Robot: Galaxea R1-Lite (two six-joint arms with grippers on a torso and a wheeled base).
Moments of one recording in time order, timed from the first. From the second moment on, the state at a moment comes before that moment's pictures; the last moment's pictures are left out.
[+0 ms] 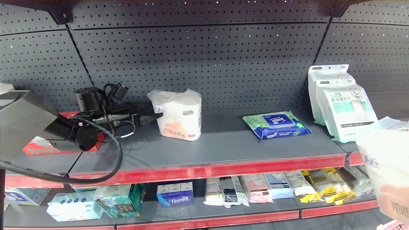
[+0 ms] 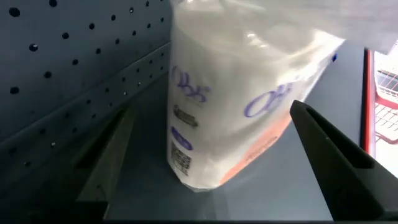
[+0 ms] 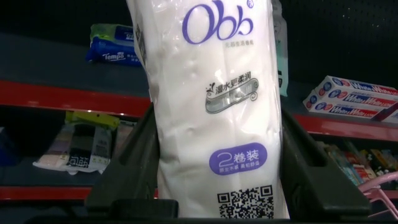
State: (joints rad) left arm 0.00 2.23 -1.17 -0.96 -0.95 0.04; right arm -0.05 0.47 -0.22 -0.25 -0.03 -0.29
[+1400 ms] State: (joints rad) left arm -0.09 2.35 -1.33 -0.97 -1.02 -0.02; right arm -0.05 0.47 -0.20 -0.25 -0.04 -0.31
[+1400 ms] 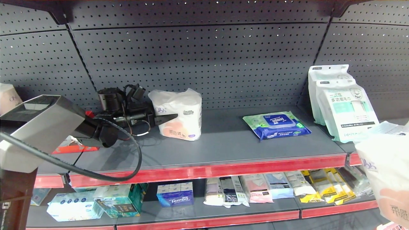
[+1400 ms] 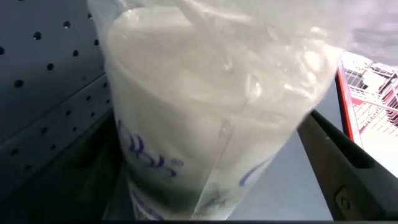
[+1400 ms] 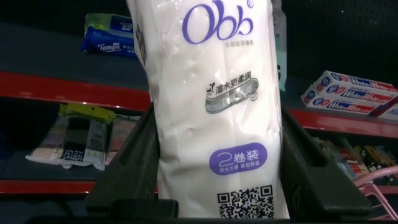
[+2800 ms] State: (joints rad) left arm -0.12 2.40 -1.39 -1.00 -1.02 -0.02; right arm -0.05 0.47 -0.18 -0.25 -0.05 -0.31
